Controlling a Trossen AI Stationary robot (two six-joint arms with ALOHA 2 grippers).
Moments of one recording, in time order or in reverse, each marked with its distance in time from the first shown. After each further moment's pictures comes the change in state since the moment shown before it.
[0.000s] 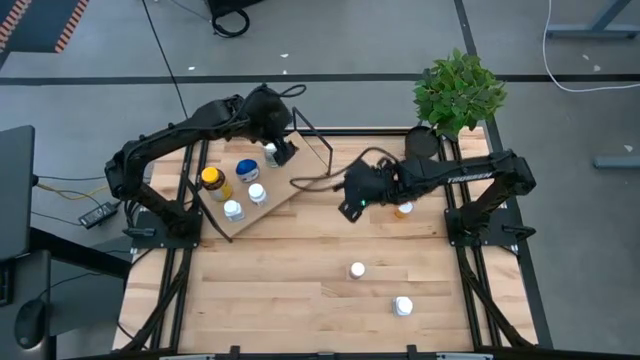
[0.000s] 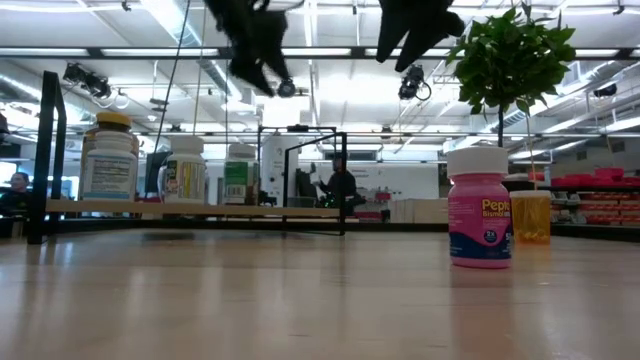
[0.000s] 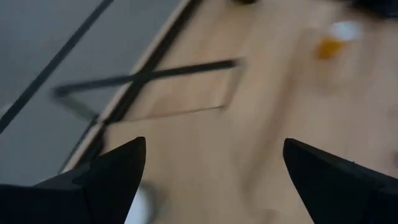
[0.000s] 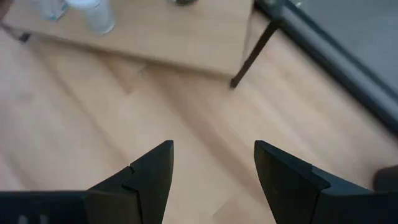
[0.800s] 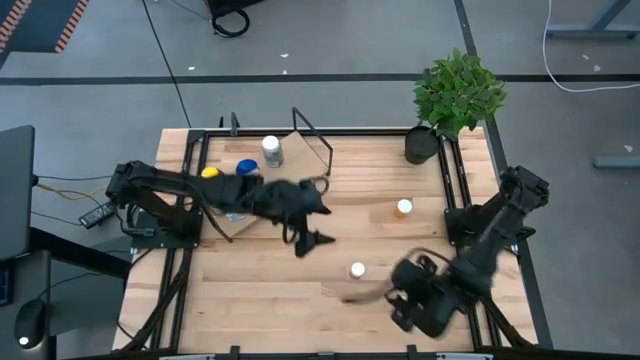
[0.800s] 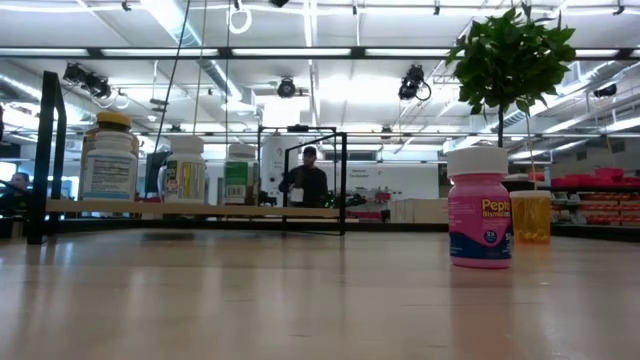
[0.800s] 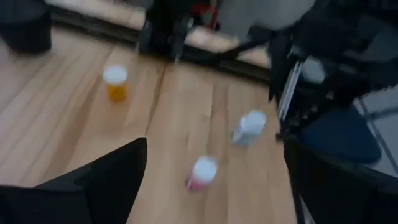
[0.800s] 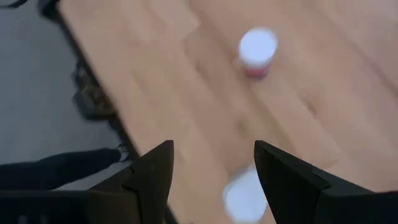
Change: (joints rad) left arm -0.637 0.032 -0.078 0.436 -0.067 -0.387; right arm 0.722 -0.001 -0.148 0.055 -0.099 0.695
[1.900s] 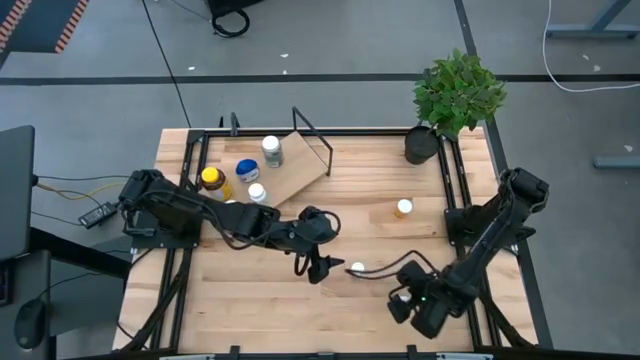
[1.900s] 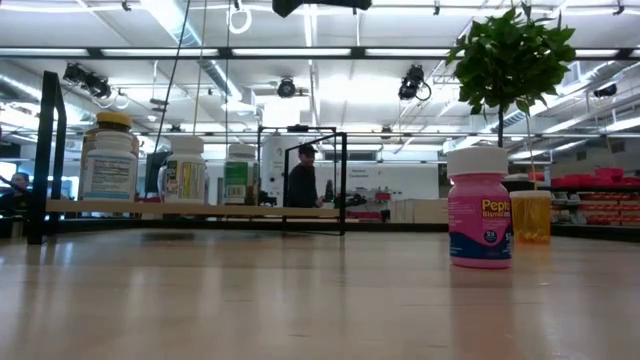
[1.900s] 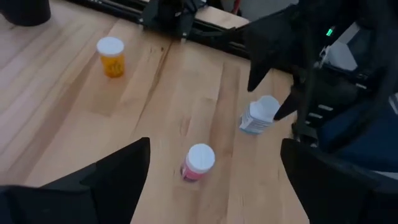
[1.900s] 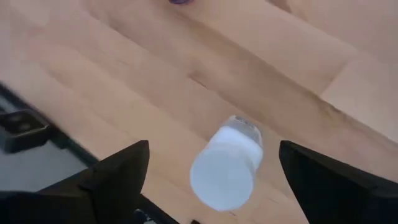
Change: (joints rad) left arm -0.130 0.122 -0.007 0.054 -0.184 -0.102; right arm 0.008 0.019 -0.297 0.198 -0.137 0.477
